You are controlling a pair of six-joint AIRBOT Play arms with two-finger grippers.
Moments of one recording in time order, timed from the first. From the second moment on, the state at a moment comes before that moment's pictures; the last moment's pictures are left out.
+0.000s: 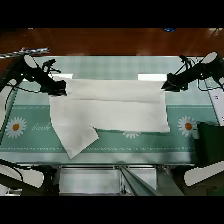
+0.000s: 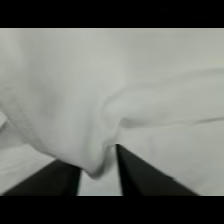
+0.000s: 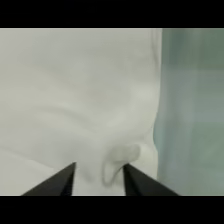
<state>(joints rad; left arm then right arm) 0.06 -1.72 1.44 1.28 -1.30 -1.43 -0.19 -1.77 1.52 -1.06 1.34 1.41</state>
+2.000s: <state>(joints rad) 0.45 -1.23 0.44 0.89 -1.19 -1.26 -0.66 -0.70 0.55 -1.04 1.25 1.49</state>
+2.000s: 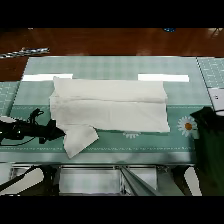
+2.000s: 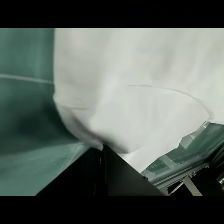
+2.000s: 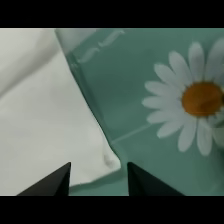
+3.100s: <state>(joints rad) 0.45 -1.23 0.54 0.91 -1.21 -1.25 -0.39 -1.22 0.56 -0.75 1.10 1.26</state>
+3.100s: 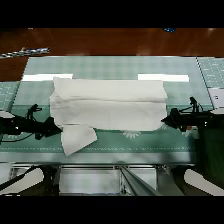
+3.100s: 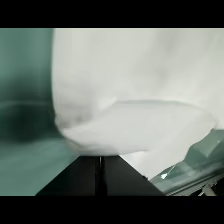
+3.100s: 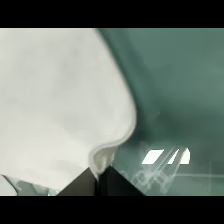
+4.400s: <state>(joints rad) 0.22 -1.96 1.76 0.78 -1.29 -1.48 -0.29 -1.73 1.32 -0.61 1.06 1.28</state>
